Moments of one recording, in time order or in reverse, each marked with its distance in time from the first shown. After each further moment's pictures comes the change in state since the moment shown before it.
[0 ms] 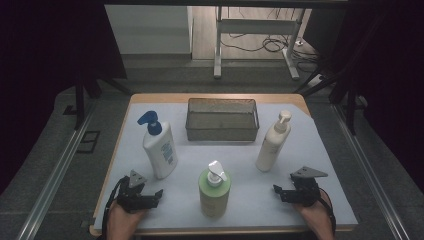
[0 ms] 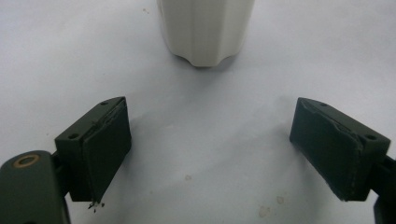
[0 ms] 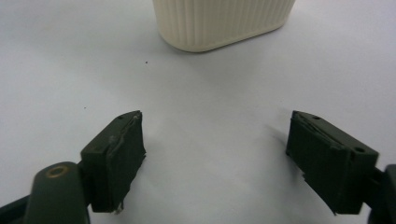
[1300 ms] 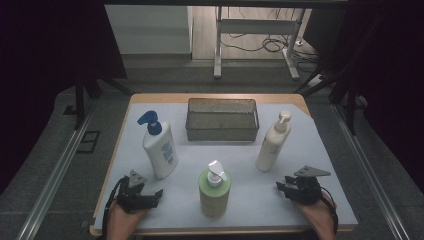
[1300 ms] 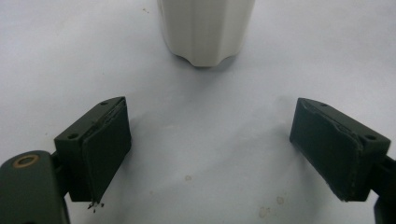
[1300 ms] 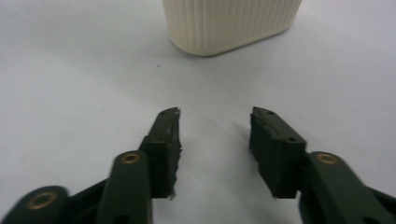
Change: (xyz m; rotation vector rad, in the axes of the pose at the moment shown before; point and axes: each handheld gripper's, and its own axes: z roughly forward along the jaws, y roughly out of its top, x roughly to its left) left arm 0.000 0.000 0.000 -0.001 -0.002 -0.003; right arm -0.001 0.004 -0.008 0.001 0.045 0.030
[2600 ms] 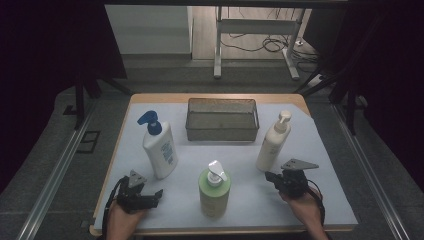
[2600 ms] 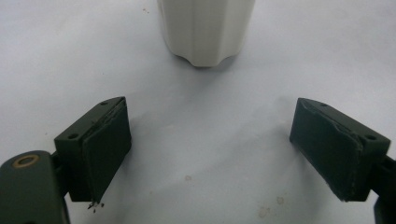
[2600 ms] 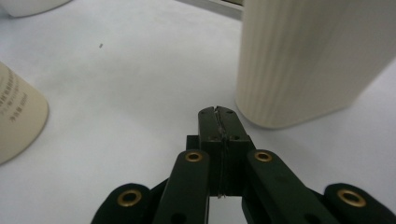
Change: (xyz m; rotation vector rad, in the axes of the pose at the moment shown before) left arm 0.000 0.000 0.000 -0.001 -0.001 -0.001; right arm 0.036 0.039 0.006 -0.062 0.090 -0.021
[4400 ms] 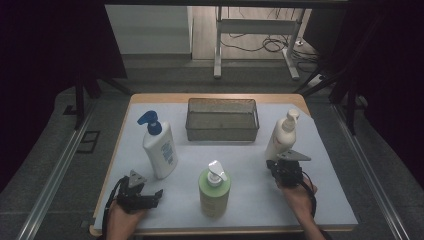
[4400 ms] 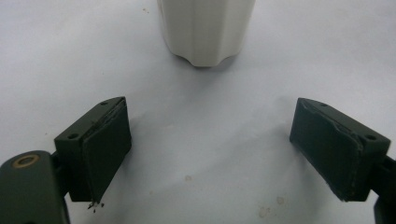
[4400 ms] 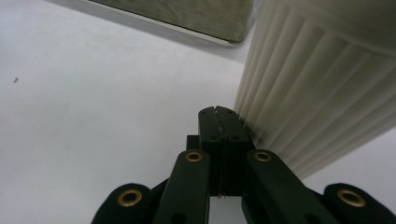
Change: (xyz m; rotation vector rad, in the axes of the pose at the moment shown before) left arm 0.000 0.000 0.000 0.000 0.000 -0.001; right arm -0.010 0.015 0.021 -0.022 -0.213 0.036
